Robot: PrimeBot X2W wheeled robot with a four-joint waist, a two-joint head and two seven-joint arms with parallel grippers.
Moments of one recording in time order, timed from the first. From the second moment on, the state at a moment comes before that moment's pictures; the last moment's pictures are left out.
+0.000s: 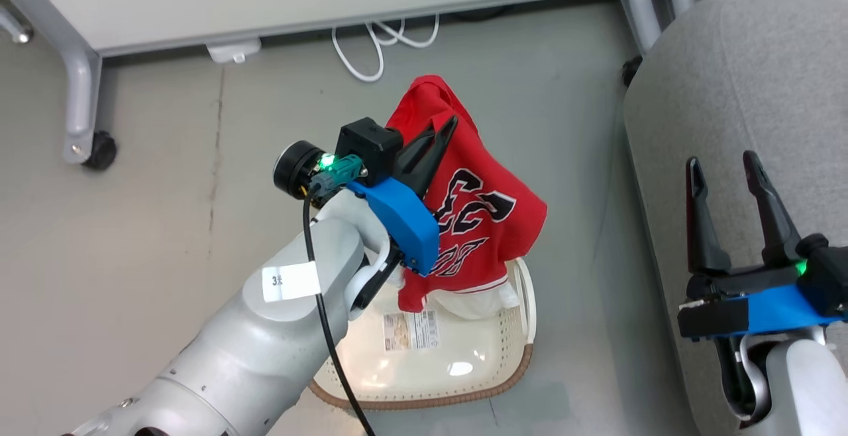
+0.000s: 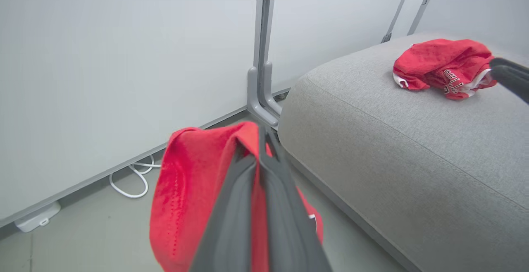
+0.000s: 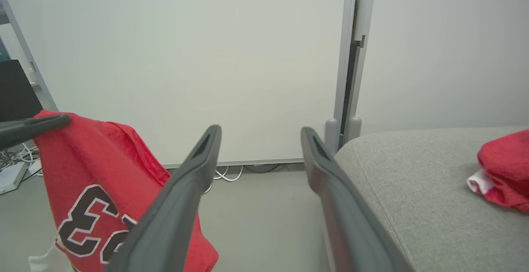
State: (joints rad) left arm -0.89 0.10 -1.01 0.79 -0.80 -0.13 -0.26; right arm -0.25 -0.10 -0.06 0.12 0.14 0.13 -0.26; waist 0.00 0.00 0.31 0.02
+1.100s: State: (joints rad) left arm -0.90 0.07 -0.99 0.60 -0.70 -0.13 -0.25; right arm -0.10 -0.06 -0.08 0.15 0.13 0.13 -0.26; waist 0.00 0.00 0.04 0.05
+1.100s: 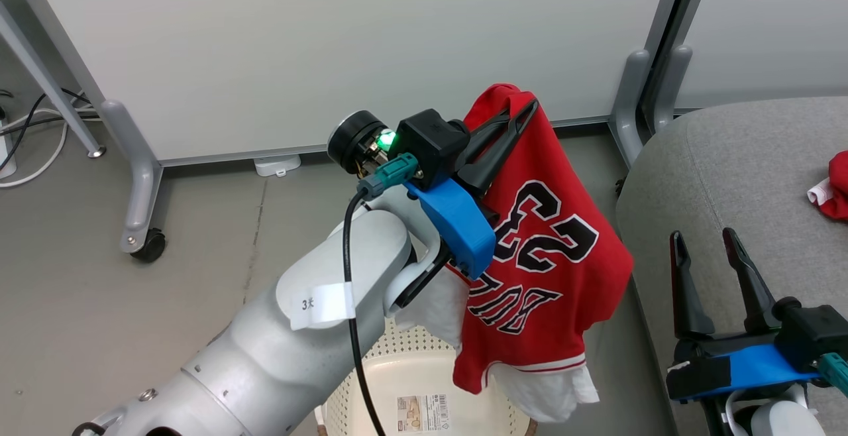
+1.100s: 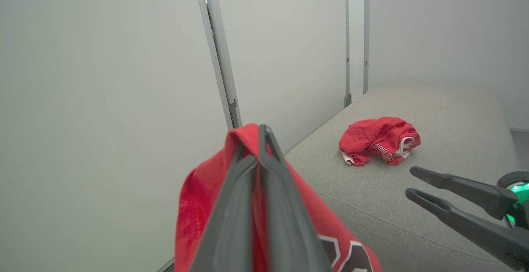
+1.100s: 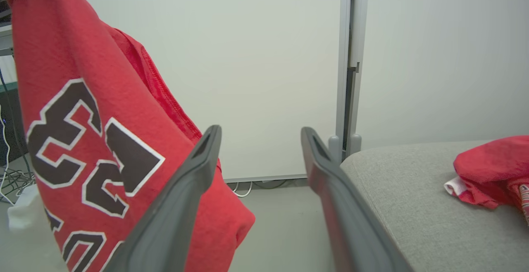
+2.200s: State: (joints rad) left arm -0.91 0.07 -1.04 0.54 -0.69 -0.11 -0.25; right arm -0.44 -0.20 0.33 0.31 0.12 0.13 -0.26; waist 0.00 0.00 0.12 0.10
